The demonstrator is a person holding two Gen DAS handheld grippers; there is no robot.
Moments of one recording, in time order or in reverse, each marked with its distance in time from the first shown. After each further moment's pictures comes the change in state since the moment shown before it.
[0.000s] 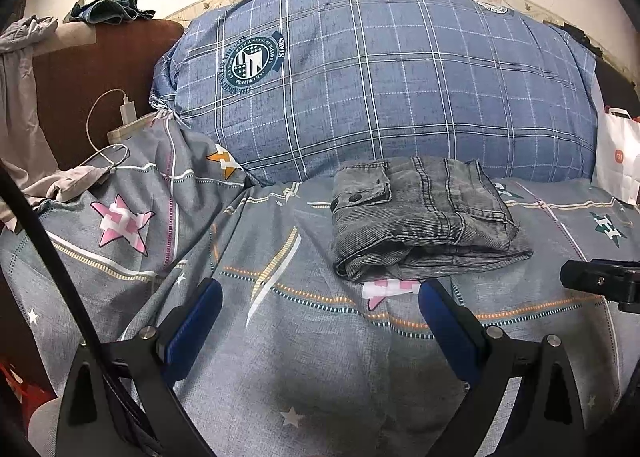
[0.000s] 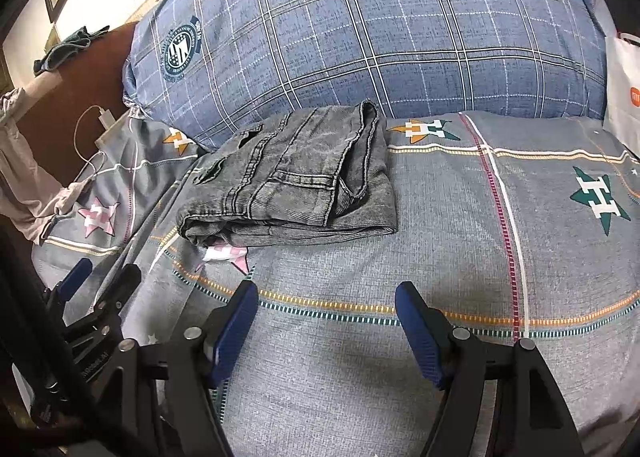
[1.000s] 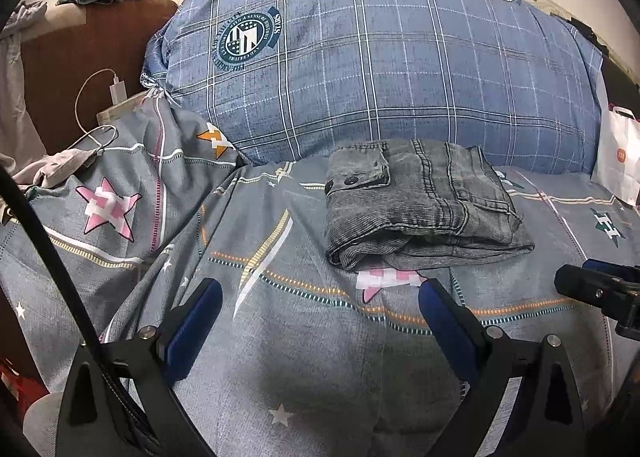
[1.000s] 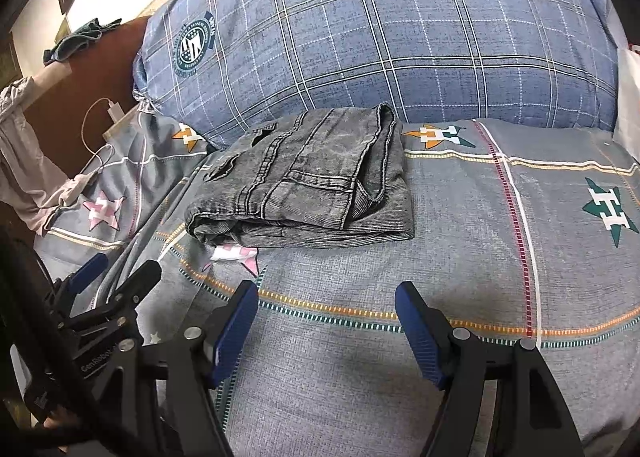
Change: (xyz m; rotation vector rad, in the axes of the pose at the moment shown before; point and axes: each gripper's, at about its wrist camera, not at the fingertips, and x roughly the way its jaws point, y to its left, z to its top) left arm 0.017 -0.001 0.003 -0.018 0.081 -0.021; right arm 0.008 0.009 0.001 -0.041 -0.005 0.023
